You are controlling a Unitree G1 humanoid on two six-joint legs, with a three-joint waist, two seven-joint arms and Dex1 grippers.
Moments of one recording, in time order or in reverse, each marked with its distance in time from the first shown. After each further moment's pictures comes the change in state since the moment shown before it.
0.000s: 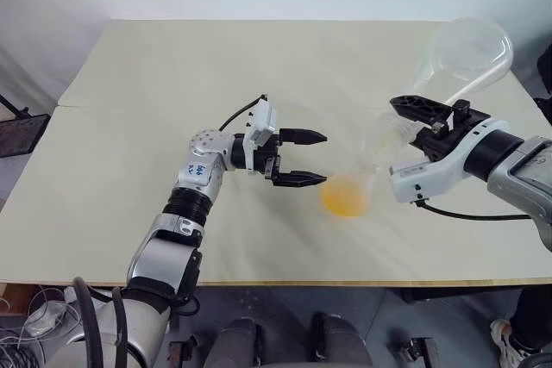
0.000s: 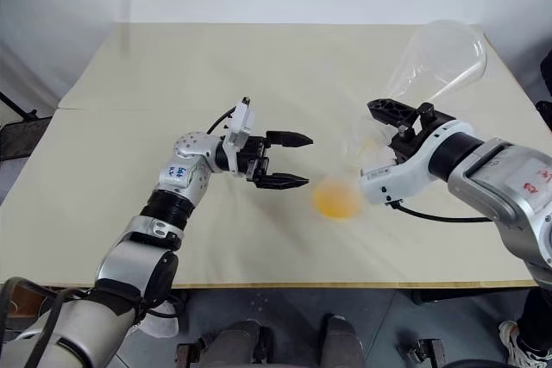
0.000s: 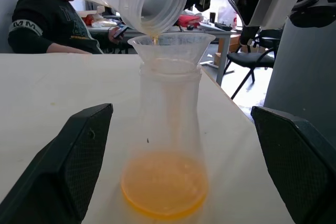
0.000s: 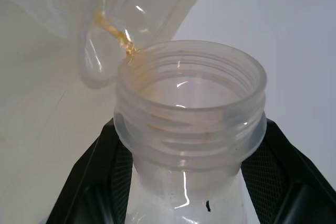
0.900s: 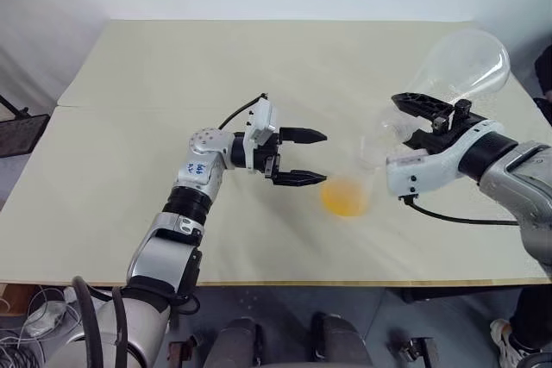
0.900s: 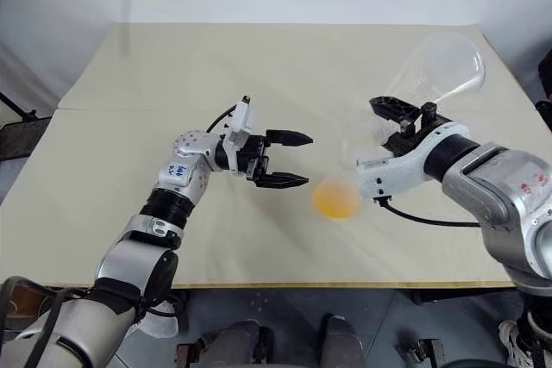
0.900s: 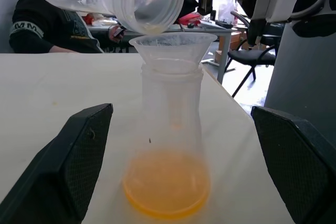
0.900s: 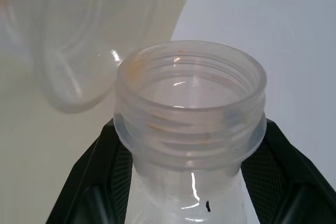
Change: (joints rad) left arm -0.007 0.002 0.004 0.003 0.010 -0.003 0.002; right arm 0.003 0.133 -0.010 -0.034 0.042 0.144 0.055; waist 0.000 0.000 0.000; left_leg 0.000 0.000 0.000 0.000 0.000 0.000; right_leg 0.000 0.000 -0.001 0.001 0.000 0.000
